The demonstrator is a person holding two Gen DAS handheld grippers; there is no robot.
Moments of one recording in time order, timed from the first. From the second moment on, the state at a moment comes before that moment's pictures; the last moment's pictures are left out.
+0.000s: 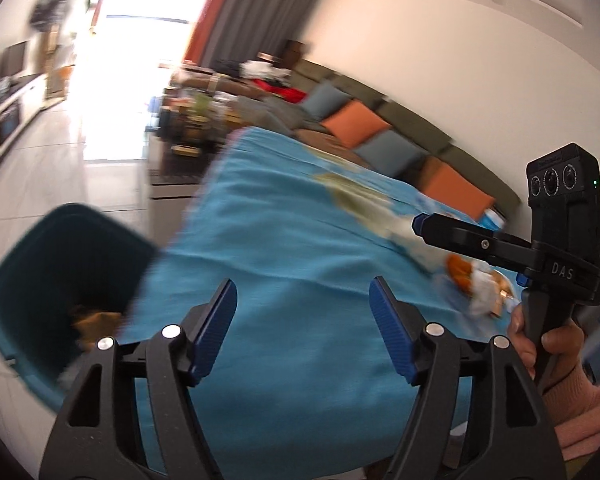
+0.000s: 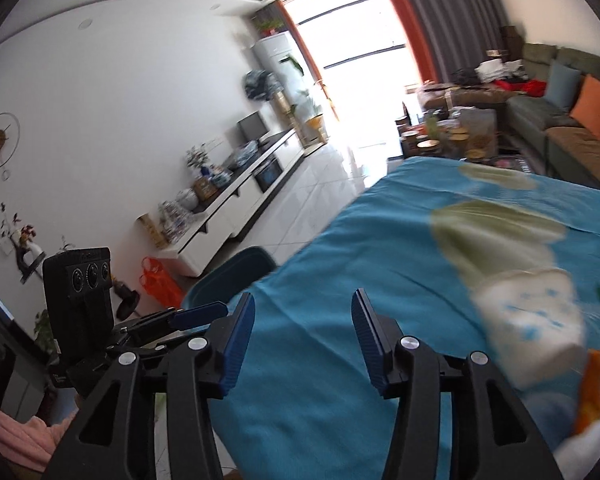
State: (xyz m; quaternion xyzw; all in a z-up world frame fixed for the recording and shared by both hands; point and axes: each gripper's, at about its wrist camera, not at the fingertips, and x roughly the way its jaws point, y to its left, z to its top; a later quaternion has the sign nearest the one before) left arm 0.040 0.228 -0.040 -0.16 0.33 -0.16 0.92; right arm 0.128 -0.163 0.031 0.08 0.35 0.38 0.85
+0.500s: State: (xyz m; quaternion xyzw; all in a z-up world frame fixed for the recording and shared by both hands) left arm 0.122 0.091 -0.053 -0.15 0.39 -0.27 0.87; right arm 0.112 -0.317 0.025 0.13 0.32 0.21 0.92
